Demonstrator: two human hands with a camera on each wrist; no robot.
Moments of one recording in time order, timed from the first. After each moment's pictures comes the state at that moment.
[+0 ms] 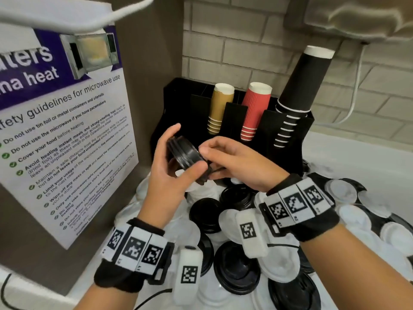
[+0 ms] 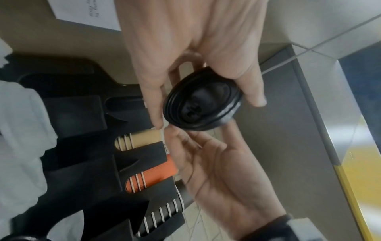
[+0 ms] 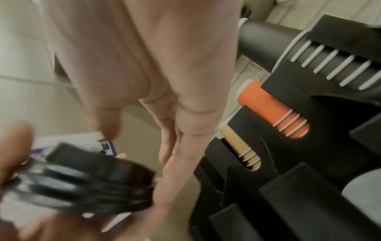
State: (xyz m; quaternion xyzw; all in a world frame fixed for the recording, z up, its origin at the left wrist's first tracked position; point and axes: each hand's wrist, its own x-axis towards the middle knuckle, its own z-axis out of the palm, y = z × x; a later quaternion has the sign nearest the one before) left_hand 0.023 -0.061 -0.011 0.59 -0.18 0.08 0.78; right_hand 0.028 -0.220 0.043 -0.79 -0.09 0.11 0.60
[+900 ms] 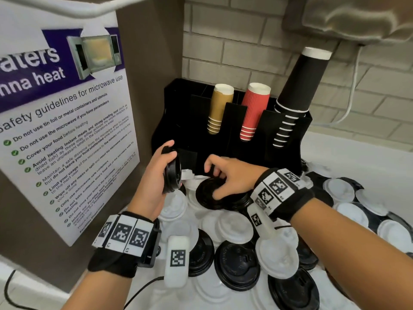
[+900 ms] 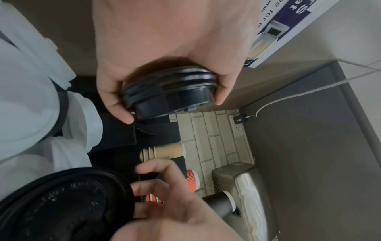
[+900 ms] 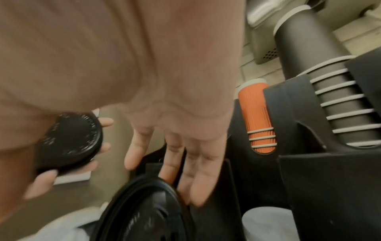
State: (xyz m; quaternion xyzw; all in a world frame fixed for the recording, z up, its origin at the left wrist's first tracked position) left_hand 0.048 -0.043 -0.029 0.54 -0.02 -0.06 0.84; right_hand 0.054 -0.240 0.012 -0.95 -0.15 0.19 0.20
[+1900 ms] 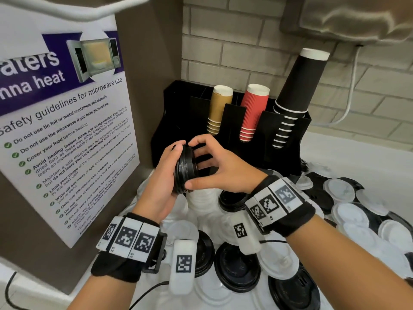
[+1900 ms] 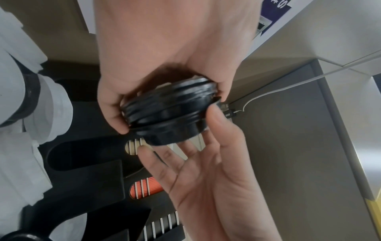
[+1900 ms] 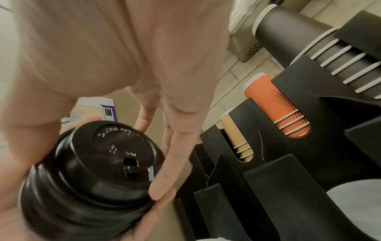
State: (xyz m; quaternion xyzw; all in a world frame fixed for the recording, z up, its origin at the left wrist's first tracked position) left_hand 0.034 -0.058 -0.010 0.55 -0.05 -0.10 0.83; right_hand 0.026 -0.210 0.032 -0.84 -0.19 0.07 0.51
